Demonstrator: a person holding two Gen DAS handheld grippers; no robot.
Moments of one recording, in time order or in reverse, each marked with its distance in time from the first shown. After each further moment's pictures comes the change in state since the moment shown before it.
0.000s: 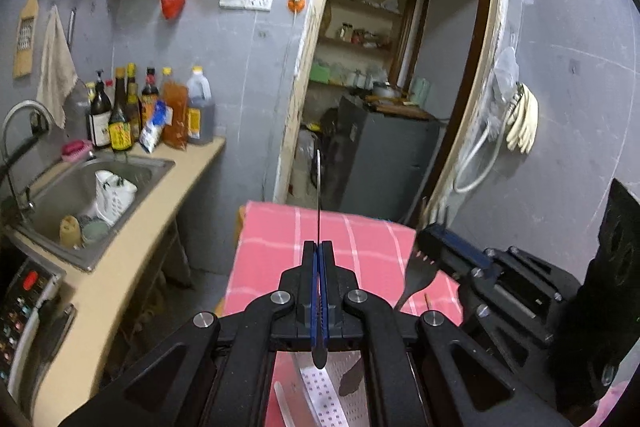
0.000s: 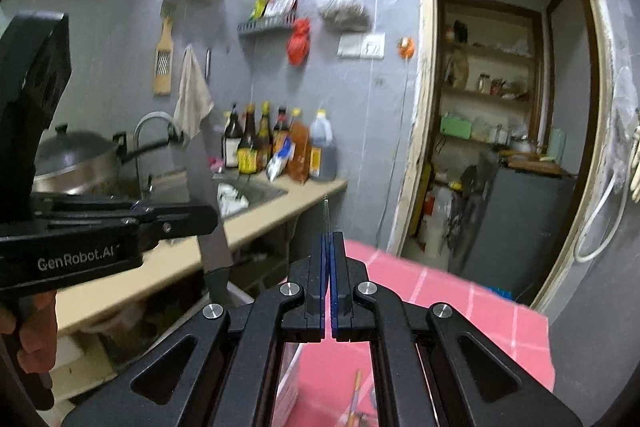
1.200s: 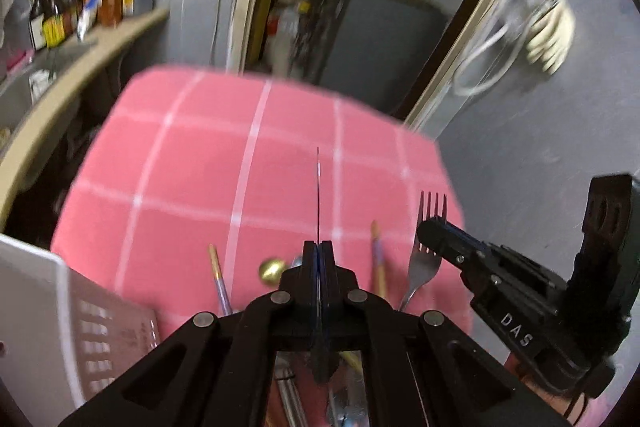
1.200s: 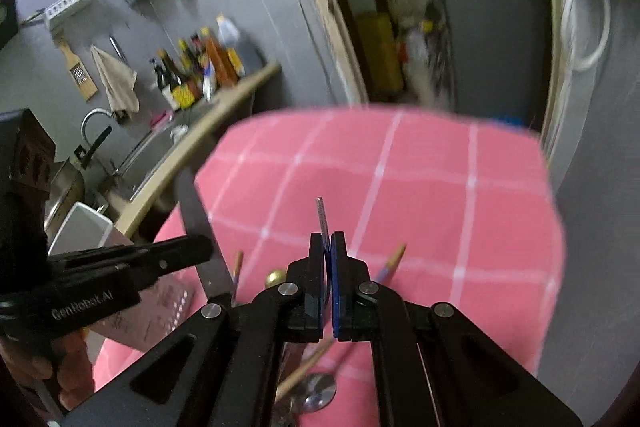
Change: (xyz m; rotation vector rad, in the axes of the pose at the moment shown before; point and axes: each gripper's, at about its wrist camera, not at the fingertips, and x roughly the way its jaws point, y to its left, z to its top) left arm 0.161 -0.139 -0.046 -0.088 0.400 -0.023; right arm 0.053 -0.223 -0.134 0.411 0.371 0.074
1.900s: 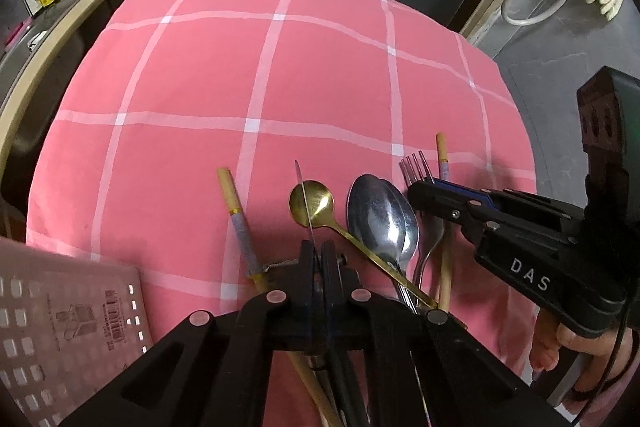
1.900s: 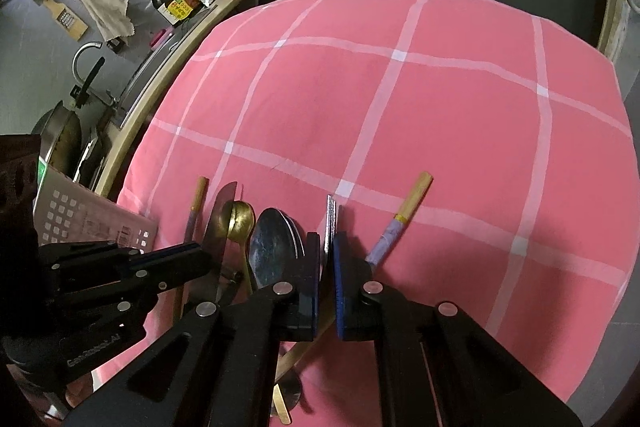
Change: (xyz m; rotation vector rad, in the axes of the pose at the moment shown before) left arm 0.078 0.014 -0.036 -0.006 0.312 0.153; right arm 0.111 -0.028 -0.031 0.004 0.405 0.126
